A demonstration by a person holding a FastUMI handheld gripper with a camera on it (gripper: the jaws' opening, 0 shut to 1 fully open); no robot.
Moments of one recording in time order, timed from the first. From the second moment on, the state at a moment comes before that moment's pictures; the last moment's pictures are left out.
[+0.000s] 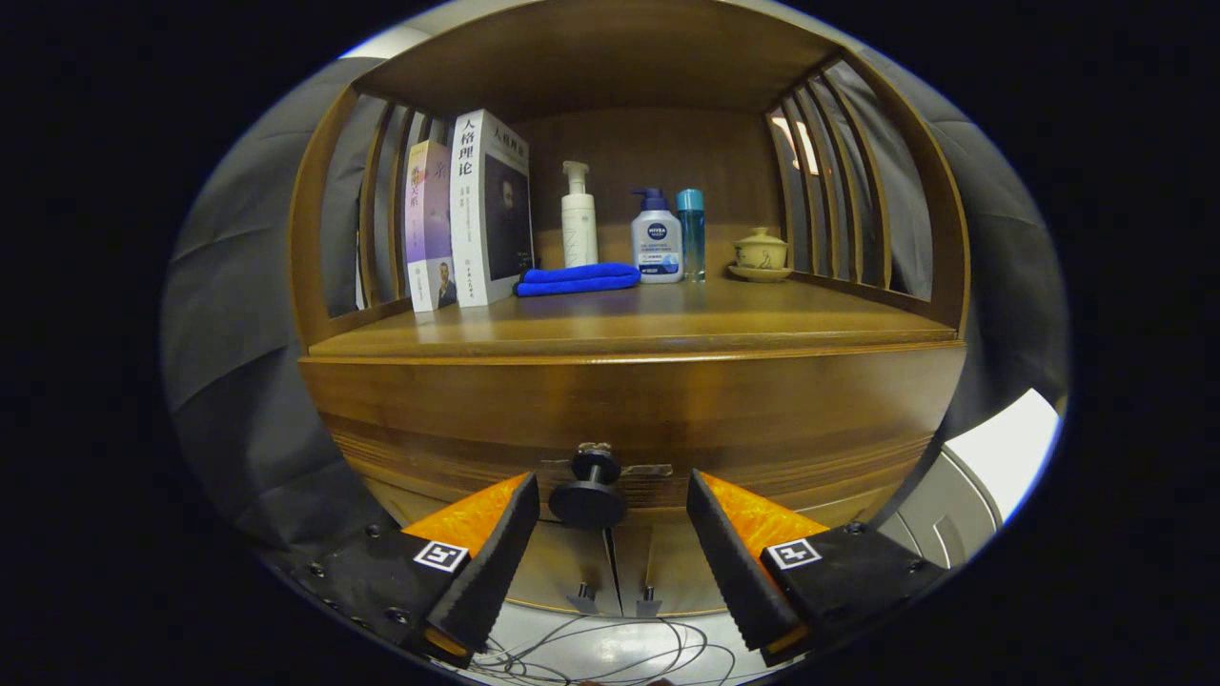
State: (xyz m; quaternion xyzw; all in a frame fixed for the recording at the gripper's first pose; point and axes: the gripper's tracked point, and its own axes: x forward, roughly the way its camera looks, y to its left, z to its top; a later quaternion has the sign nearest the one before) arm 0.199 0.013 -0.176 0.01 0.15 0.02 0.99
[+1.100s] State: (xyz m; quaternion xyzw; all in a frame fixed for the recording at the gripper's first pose) arm 0.206 0.021 -0.192 0.01 0.17 0.02 0.99
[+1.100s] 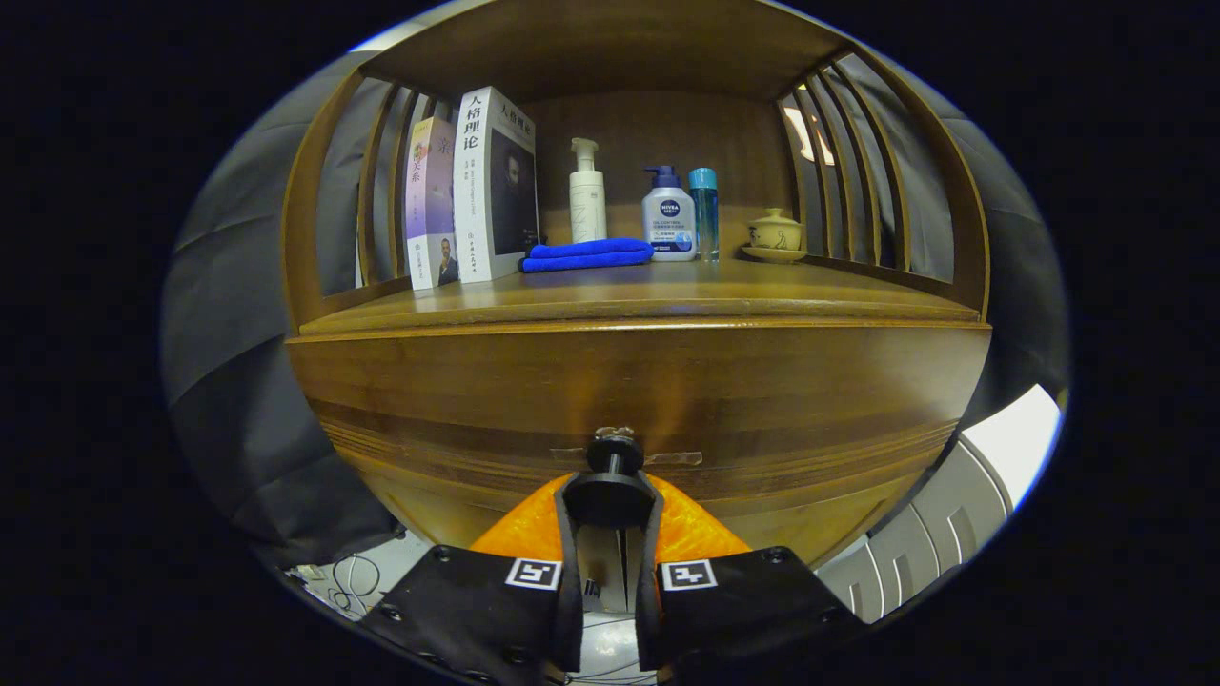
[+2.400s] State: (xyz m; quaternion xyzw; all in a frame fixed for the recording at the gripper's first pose) arm 0.082 0.023 -0.206 -0.01 0.16 0.02 0.99
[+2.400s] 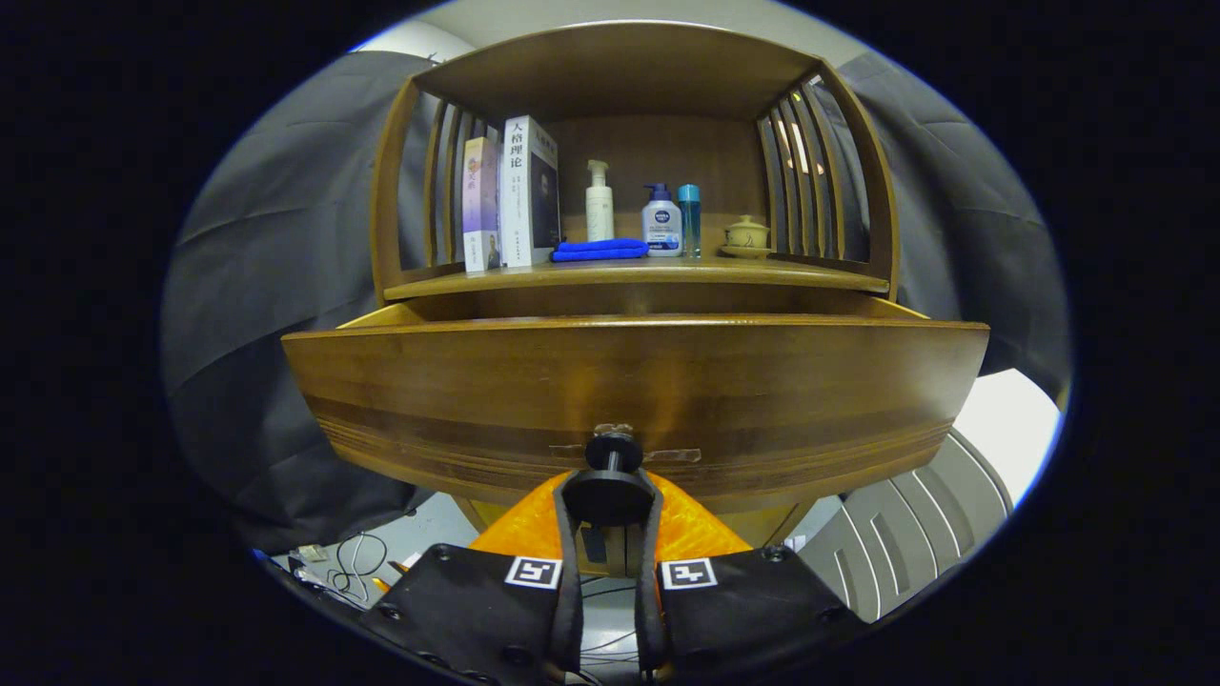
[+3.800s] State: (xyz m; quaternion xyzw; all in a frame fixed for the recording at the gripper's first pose) arm 0.004 0.010 -0.205 -0.01 0.20 0.05 0.98
